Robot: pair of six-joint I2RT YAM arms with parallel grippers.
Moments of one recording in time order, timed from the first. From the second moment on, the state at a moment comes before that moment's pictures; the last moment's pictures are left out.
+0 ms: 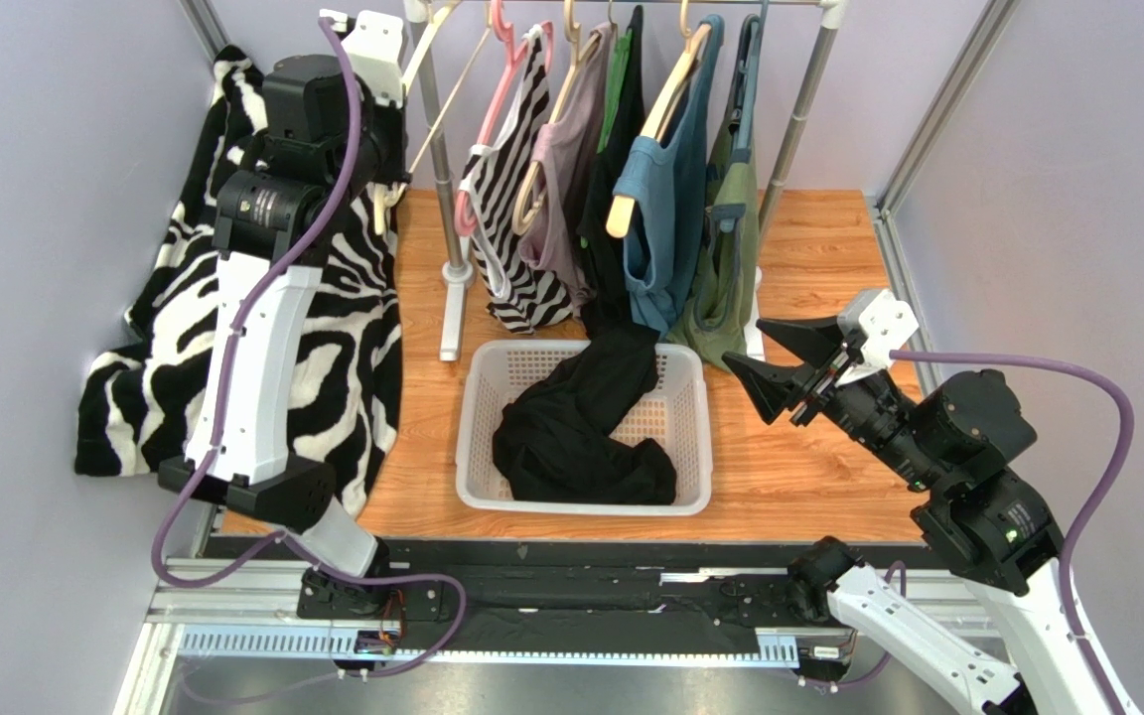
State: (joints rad) left arm -0.29 1.59 2.25 -0.94 -0.16 0.09; right arm 0.59 0.59 1.12 -0.47 -0.19 -0.07
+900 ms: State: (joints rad) left arm -0.29 1.69 2.24 -0.92 -0.13 0.05; right arm 0.59 0.72 1.02 -0.40 -0.13 0.08
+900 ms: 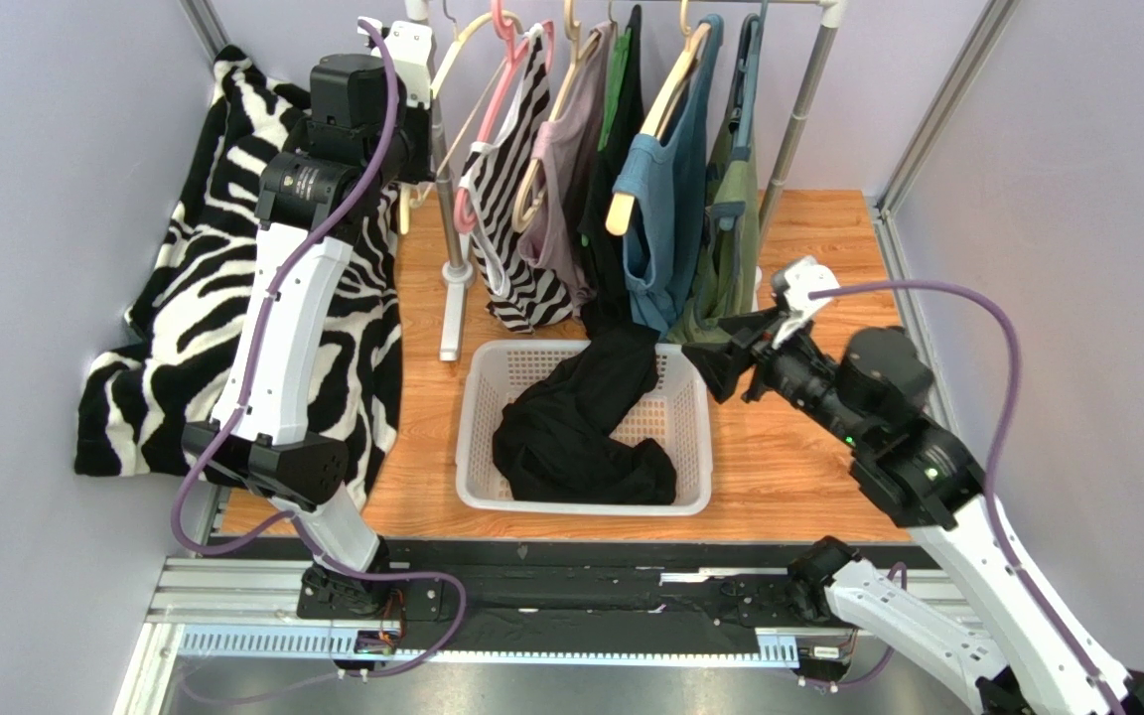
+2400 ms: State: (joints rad) left arm -0.29 1.26 2.07 -0.95 0.18 0.11; right arm 0.72 1.49 0.84 0.06 0.32 0.42
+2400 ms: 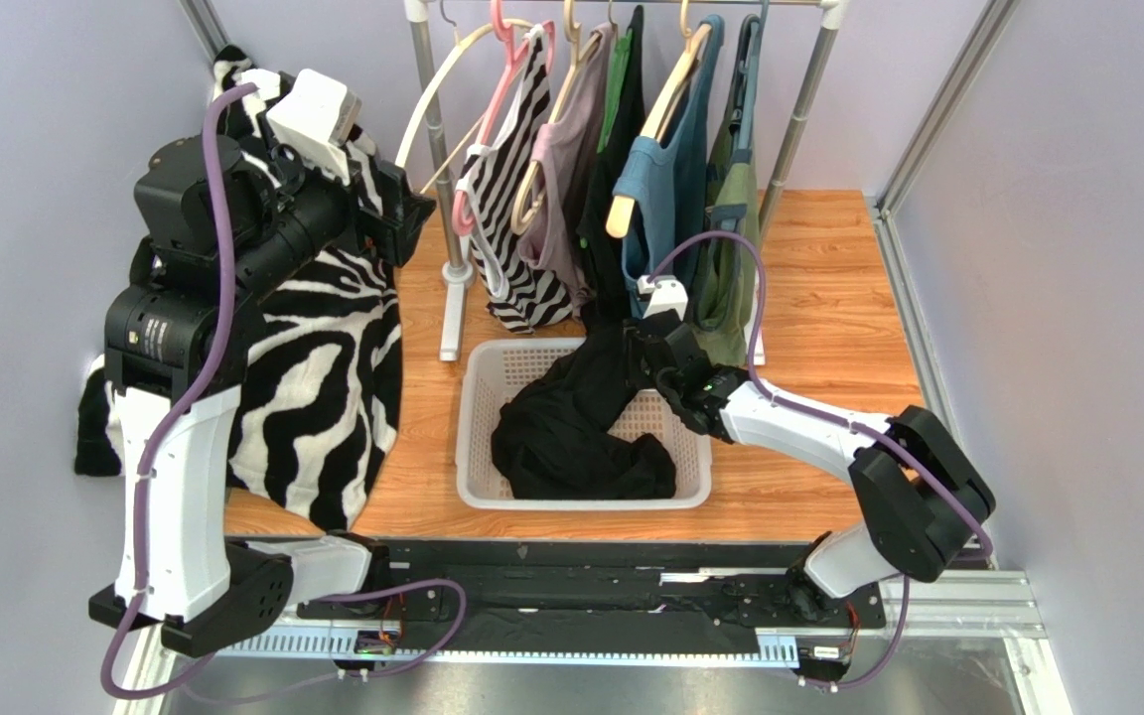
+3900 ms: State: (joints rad) left arm -0.42 1.47 2.15 -0.85 0.09 0.13; right arm 1.11 0.82 0.71 -0.31 0.65 0.53
